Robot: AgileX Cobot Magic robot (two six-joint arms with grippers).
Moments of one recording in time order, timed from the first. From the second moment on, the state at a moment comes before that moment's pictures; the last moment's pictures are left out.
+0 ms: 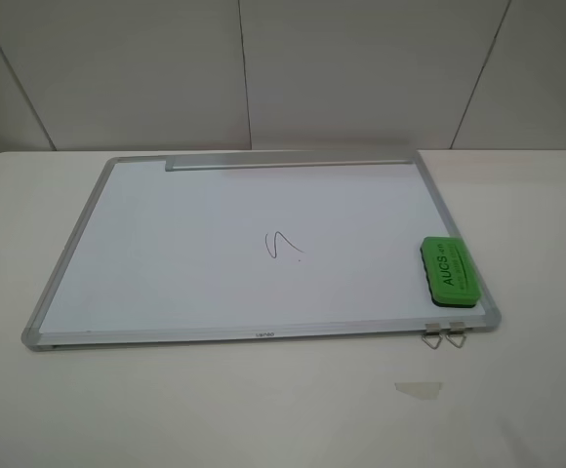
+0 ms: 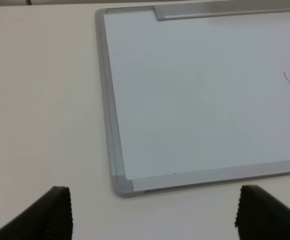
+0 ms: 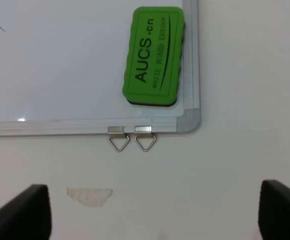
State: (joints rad) left arm -0.13 -0.01 -0.50 -0.01 1.06 -0.06; right arm -0.06 0.72 -0.62 0.16 1.02 -0.05
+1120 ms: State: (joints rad) left arm -0.13 -0.01 -0.50 -0.01 1.06 -0.06; right arm -0.04 1.56 -0.99 0.19 1.02 -0.07
